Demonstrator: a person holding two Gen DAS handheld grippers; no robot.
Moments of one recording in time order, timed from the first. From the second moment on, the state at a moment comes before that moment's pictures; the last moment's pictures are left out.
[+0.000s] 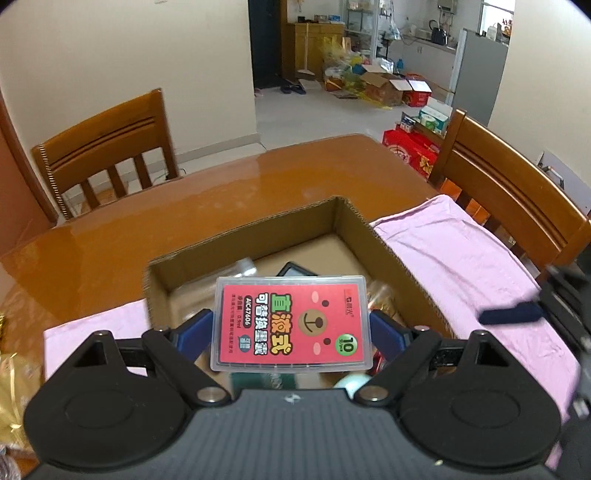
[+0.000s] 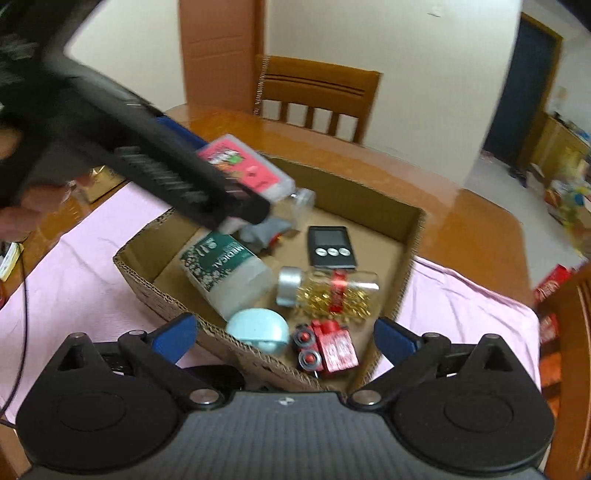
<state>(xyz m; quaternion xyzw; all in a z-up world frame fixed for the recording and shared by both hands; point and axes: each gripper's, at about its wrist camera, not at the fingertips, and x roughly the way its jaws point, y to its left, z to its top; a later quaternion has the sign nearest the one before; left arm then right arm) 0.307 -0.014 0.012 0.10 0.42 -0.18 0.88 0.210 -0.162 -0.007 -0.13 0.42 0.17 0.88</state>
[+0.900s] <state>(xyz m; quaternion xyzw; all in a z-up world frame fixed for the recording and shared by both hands) 0.354 -0.083 -0.026 0.15 0.42 -0.17 0.88 0.164 -0.219 -0.012 -0.06 0.44 0.08 0.89</state>
